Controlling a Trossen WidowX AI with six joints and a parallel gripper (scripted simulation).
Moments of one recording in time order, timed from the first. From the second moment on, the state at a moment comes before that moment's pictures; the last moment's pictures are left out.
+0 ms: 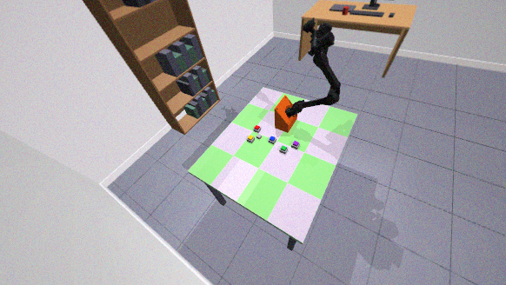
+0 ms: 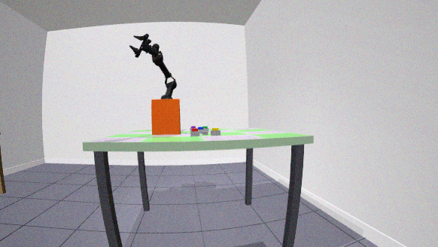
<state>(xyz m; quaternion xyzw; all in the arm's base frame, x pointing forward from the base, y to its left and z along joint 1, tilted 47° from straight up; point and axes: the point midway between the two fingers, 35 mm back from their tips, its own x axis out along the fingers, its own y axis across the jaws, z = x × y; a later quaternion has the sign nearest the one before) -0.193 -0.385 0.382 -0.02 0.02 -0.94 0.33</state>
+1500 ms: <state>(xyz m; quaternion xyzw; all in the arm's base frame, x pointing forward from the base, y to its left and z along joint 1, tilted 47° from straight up) 0.235 -0.043 -0.006 -0.20 -0.66 -0.28 -0.67</state>
